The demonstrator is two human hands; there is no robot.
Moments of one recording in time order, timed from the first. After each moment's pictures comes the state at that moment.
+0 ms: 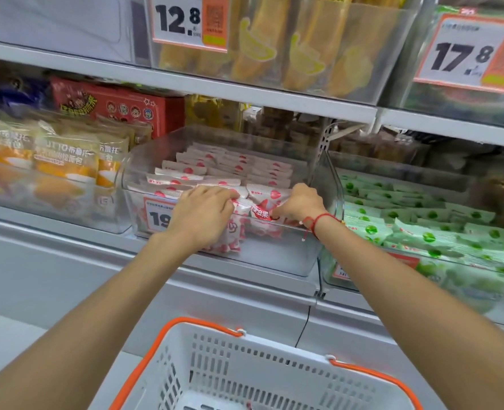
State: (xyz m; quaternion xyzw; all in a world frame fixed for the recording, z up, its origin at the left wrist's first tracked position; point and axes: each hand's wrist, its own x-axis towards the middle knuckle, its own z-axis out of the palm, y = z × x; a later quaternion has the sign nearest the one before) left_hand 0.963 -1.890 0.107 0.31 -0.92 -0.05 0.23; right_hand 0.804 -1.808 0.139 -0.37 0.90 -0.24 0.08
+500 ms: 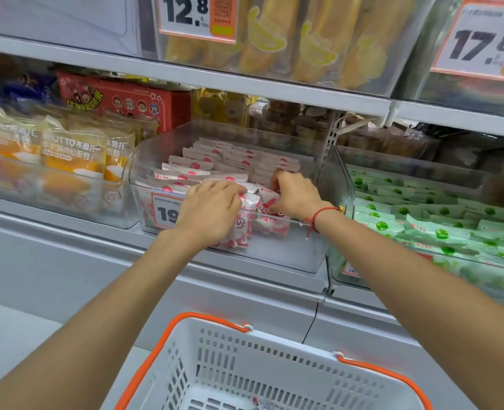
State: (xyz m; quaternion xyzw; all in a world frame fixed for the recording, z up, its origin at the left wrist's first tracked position) left_hand 0.964 -1.888 0.105 0.31 -0.92 -0.06 0.24; right_hand 0.802 -1.829 0.132 -0.54 0.83 -0.12 -0.05
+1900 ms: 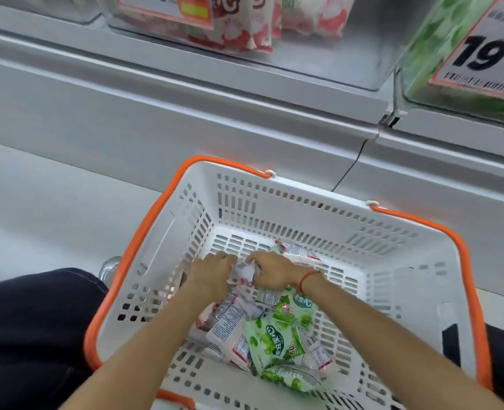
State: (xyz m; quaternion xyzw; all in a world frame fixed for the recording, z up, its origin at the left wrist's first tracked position) left_hand 1.055 -1.754 -0.209 0.34 -0.88 -0.19 -0.28; right_hand 0.907 -1.689 -0.232 -0.54 0.69 -0.01 0.48
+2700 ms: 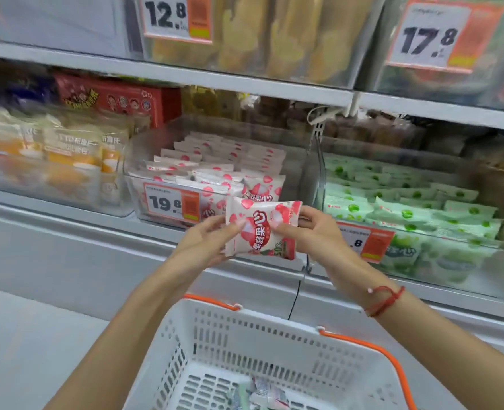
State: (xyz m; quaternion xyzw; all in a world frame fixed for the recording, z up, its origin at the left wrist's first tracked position) left_hand 1.001 -1.806 0.070 0.28 -0.64 -0.66 0.26; right_hand 0.849 -1.690 0.113 -0.38 0.68 -0.55 0.29
